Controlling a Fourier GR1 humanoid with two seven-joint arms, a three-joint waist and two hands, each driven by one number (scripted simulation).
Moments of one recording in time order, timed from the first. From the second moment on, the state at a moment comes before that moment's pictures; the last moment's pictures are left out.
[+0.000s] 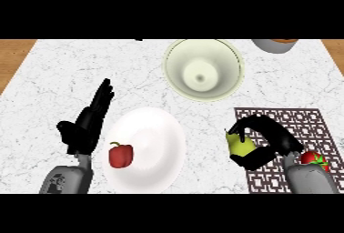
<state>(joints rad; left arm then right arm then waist) -0.16 0.07 -0.07 -1.51 -0.04 0.07 0.06 -0.17 -0.24 0.12 -1.49 0.12 0.39 0.40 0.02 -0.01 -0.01</state>
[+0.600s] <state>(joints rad) -0.17 0.08 -0.05 -1.51 -0.03 0.08 0.08 -0.25 -0.02 0.57 -1.79 0.34 0.15 0.13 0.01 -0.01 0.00</state>
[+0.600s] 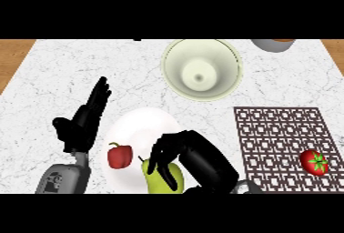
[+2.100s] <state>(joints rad) -0.15 0.05 -0.06 -1.53 -0.05 0.07 0.08 -1.04 -0.06 0.32 -1.53 0.52 0.07 0.61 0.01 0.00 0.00</state>
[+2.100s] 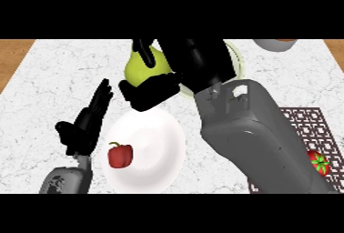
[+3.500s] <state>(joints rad) -0.17 0.05 -0.06 -1.54 -0.06 0.05 0.09 -1.11 -0.15 0.05 -0.48 0.60 -0.04 -0.14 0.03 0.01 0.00</state>
